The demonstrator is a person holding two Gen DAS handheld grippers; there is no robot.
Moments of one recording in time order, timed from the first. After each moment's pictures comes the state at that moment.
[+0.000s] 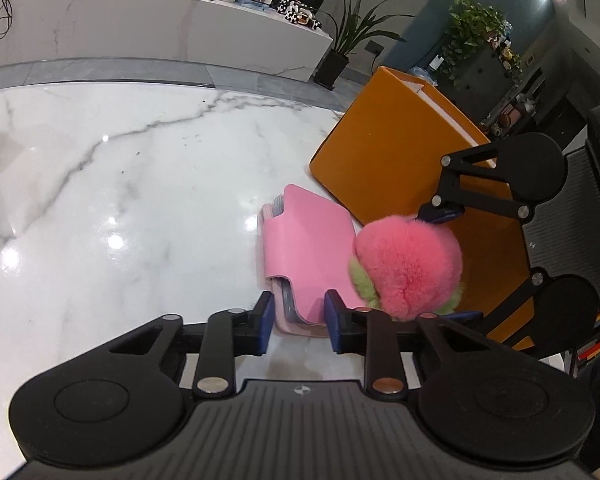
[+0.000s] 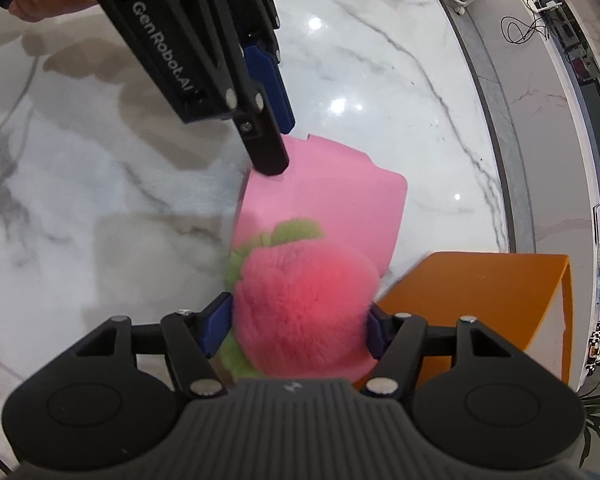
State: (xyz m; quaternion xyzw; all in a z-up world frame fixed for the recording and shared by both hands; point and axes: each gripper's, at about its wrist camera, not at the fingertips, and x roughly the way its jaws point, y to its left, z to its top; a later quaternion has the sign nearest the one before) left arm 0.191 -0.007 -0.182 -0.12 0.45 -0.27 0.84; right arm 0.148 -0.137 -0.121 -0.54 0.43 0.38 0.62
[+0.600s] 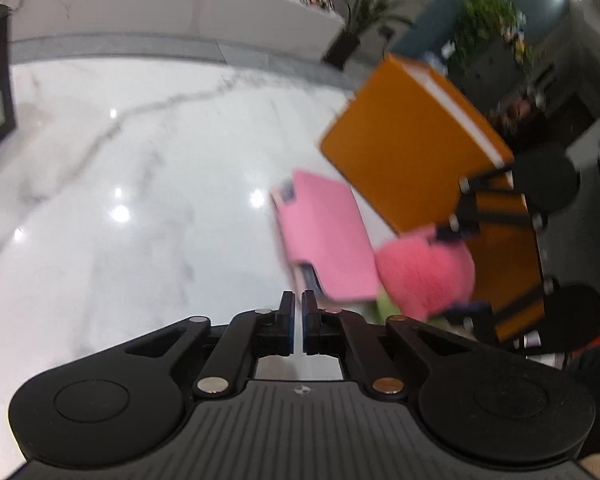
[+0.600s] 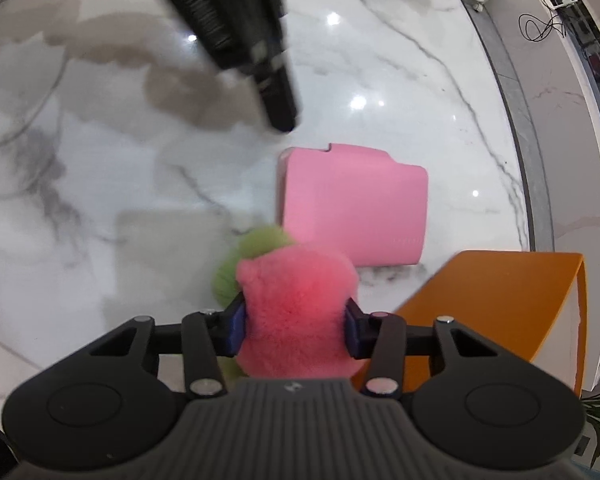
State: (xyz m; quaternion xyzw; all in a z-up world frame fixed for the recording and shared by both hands) left arm 0.183 0.011 -0.179 -0.14 0.48 -0.25 0.83; right arm 0.129 -0.130 -0.115 -0.53 0.45 0.39 0.60
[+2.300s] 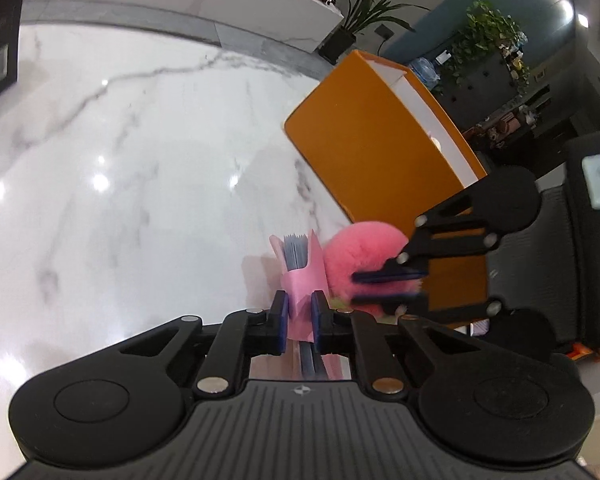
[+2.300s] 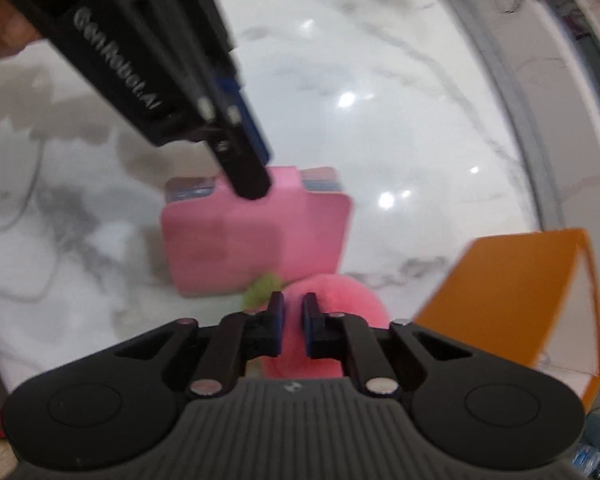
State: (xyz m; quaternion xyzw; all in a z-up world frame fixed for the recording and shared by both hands) left arm 0.160 0.006 -0.170 -0.20 0.51 -0.27 0.79; right arm 0.116 -0.108 -0.118 -0.48 0.48 0.38 0.63
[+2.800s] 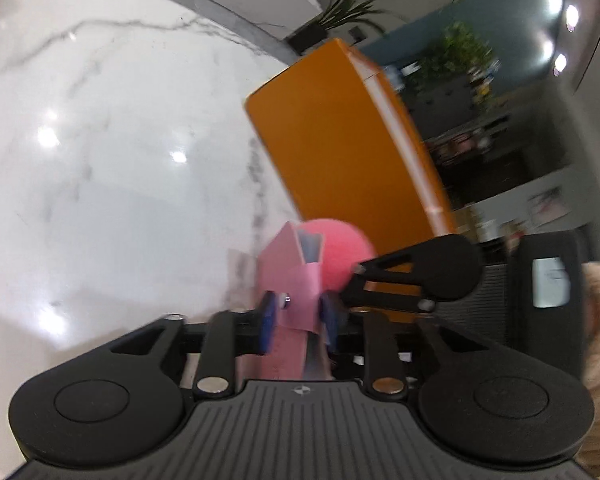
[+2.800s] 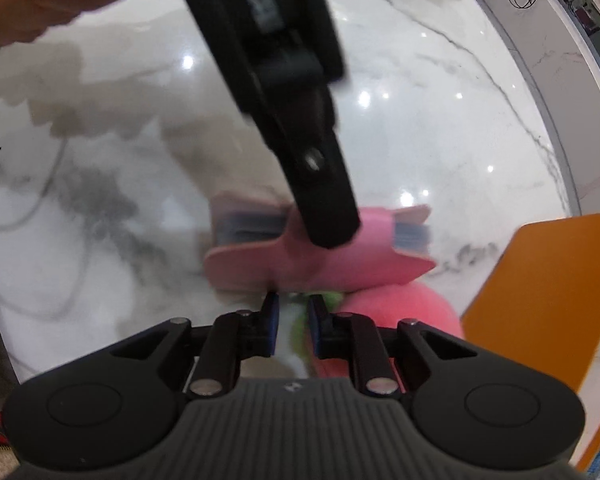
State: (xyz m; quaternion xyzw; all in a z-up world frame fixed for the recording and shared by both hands) left arm 0.163 -0.007 -0.186 -0.25 0.52 -0.31 0.75; right arm 0.085 -0.113 -0.141 -0.45 0.49 0.39 0.64
